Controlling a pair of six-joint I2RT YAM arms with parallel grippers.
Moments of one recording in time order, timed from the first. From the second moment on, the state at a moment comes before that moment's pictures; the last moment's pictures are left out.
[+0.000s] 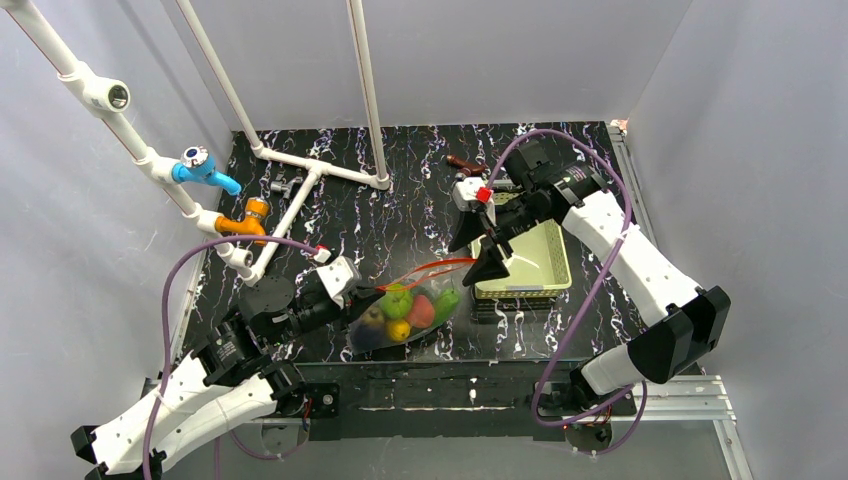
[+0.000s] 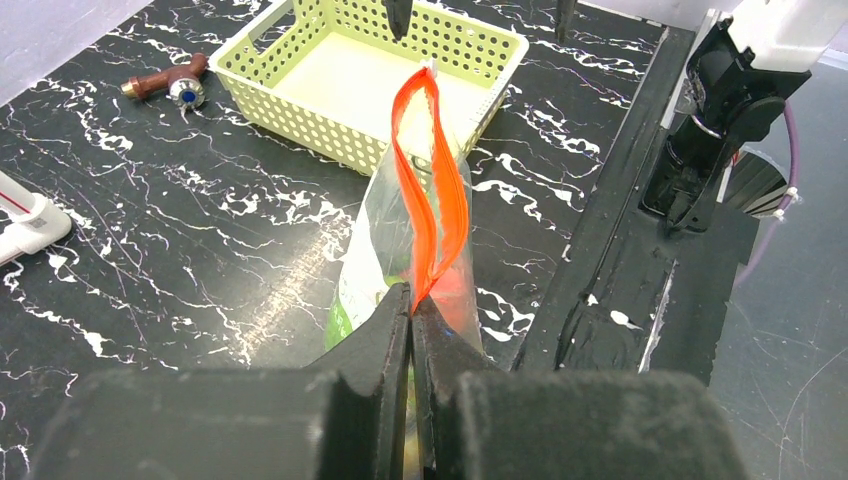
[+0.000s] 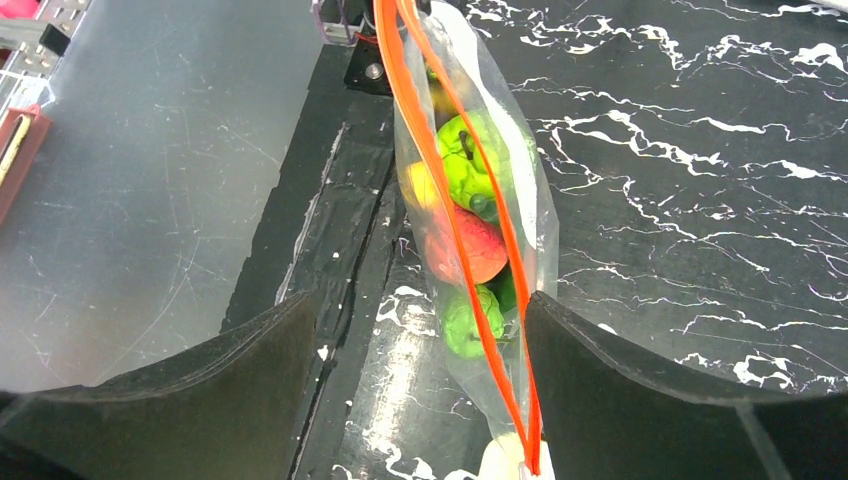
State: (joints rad) left arm -0.92 0.47 0.70 -0.42 0.12 0.04; right arm 0.57 1.46 1.53 -1.22 -1.13 -0.96
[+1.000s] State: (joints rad) left arm -0.92 0.49 0.69 -0.39 0.14 0.04; right arm 0.66 1.51 1.46 -0.92 -0.91 -0.66
